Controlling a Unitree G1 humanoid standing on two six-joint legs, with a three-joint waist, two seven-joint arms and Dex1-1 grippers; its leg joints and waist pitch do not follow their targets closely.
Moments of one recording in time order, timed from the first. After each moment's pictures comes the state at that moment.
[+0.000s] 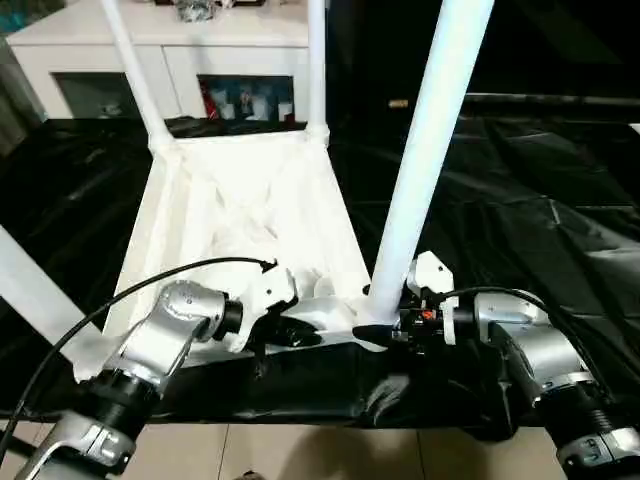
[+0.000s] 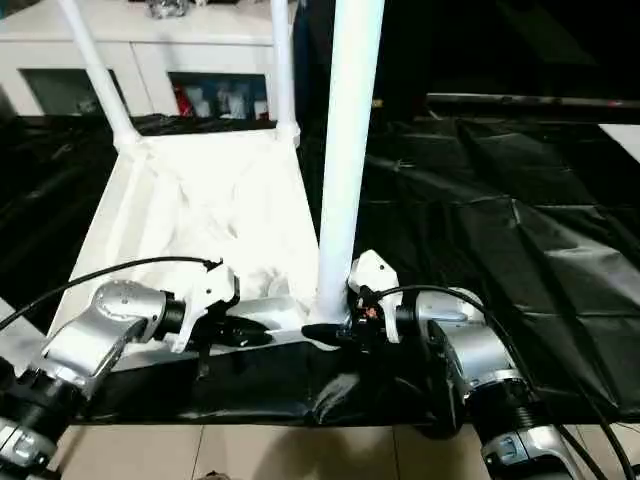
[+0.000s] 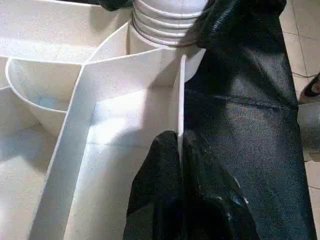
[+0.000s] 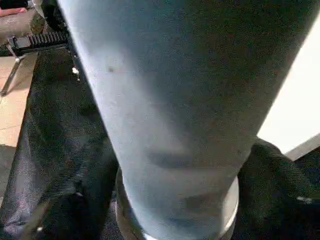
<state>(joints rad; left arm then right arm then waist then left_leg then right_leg) -0.45 0.43 -0.33 0.33 -0.08 0.27 -1.20 -0.42 -0.38 0.20 0.43 0.16 0.11 1.16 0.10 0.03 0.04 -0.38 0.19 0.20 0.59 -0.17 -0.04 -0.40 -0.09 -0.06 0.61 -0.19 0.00</state>
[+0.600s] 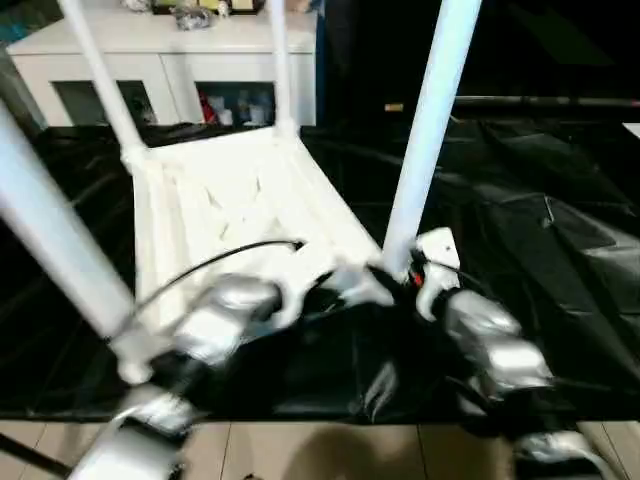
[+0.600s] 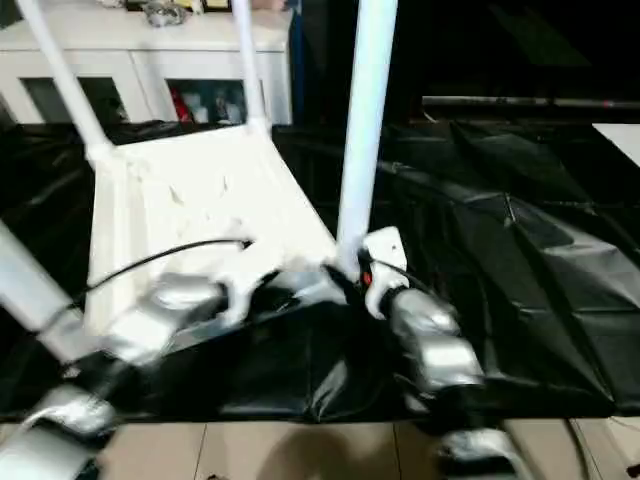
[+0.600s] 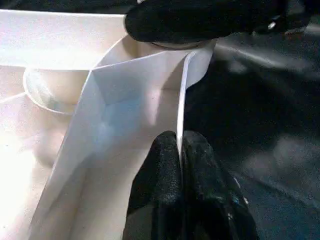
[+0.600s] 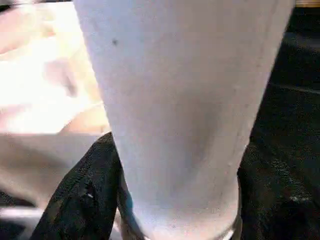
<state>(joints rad) -0.62 0.14 -0.31 0.60 0.03 0.30 -0.75 -0.45 -0.09 -0.01 0.56 0.07 0.12 0.35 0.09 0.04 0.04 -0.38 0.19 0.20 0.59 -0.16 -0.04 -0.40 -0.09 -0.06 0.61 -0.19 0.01</state>
